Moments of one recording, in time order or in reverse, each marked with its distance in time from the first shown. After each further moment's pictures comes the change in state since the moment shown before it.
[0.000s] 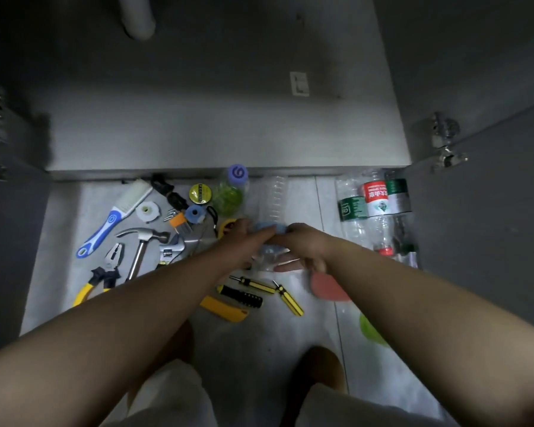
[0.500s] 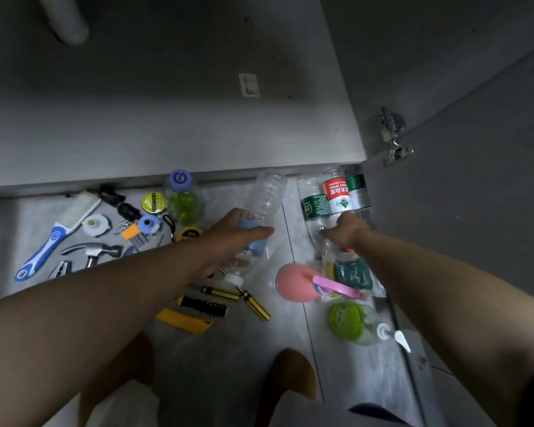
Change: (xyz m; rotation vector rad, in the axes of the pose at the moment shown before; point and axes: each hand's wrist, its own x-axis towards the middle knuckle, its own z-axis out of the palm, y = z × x) left_hand 0.017 0.033 0.045 -0.093 -0.172 0.003; right_hand -0.004 0.041 -0.160 -0.580 0.599 0.109
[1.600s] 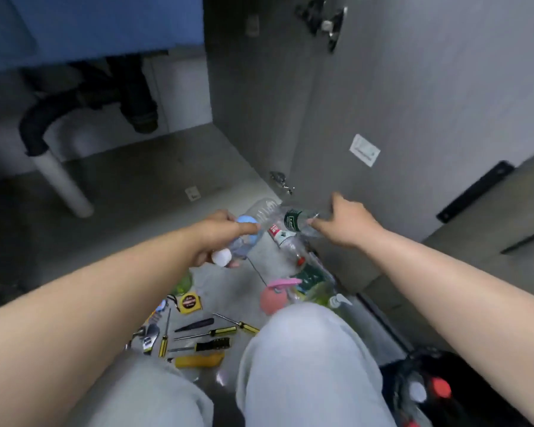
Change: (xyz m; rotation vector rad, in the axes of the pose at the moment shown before) left_hand -0.198 0.145 0.109 0.551 0.010 0.195; right_hand -0.265 0.083 -0.139 0.170 0.475 -0.183
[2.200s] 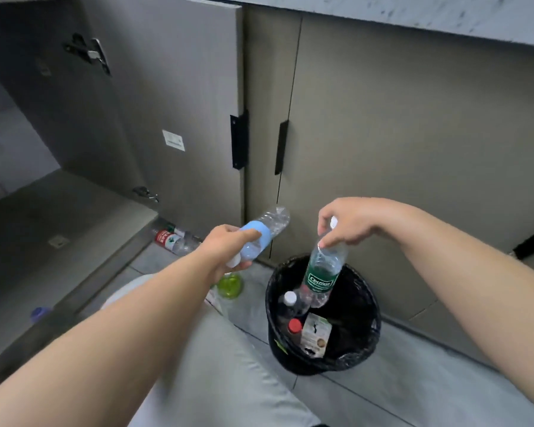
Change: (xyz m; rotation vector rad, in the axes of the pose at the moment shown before) left_hand -0.120 0.014 0.267 0.133 -0.235 0.133; right_hand -0.268 0.204 -0.114 -0.038 -0.242 0.246
